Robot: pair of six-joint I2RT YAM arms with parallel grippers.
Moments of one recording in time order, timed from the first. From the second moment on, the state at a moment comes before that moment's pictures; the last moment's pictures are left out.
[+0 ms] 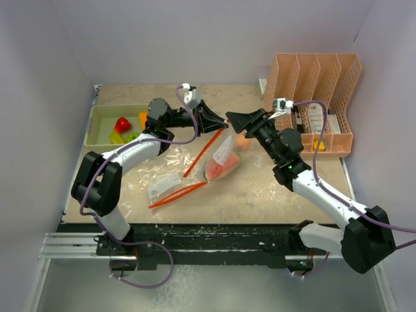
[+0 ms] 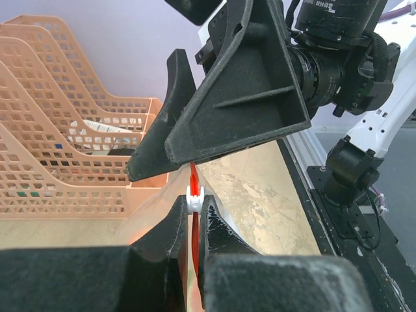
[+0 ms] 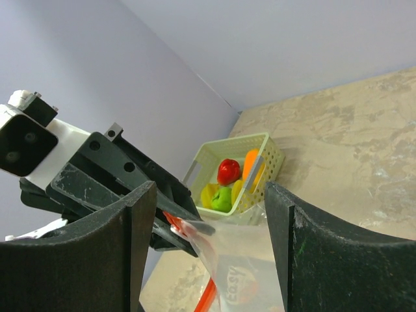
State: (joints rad) left arm -0.48 1.69 1.15 0.92 1.09 -0.39; right arm 0.50 1.15 0.72 0.62 -0.05 0.82
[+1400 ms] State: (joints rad) left arm -0.49 1.73 1.11 0.91 1.04 -0.39; right arm 0.46 1.20 0.84 0.41 -0.13 0.81
